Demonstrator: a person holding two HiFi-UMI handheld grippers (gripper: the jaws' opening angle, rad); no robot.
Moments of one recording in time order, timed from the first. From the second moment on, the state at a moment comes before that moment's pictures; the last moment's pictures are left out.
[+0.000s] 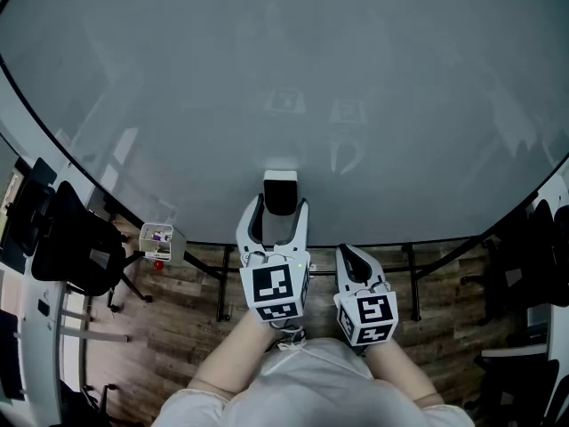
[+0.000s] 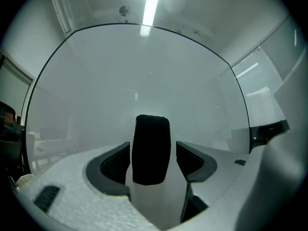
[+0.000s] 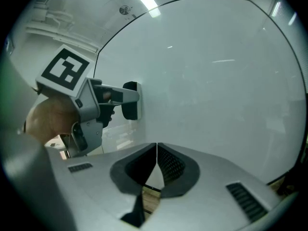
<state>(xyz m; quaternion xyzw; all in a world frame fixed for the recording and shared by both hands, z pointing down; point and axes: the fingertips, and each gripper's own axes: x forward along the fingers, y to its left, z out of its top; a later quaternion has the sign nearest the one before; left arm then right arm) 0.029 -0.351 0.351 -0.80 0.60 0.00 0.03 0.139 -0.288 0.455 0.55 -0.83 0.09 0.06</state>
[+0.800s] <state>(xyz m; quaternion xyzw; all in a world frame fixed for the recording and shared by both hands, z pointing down) 0.029 -0.287 0.448 -0.84 0.54 -0.07 -0.05 0.132 -0.274 0.449 0.54 -0.83 0.06 0.07</state>
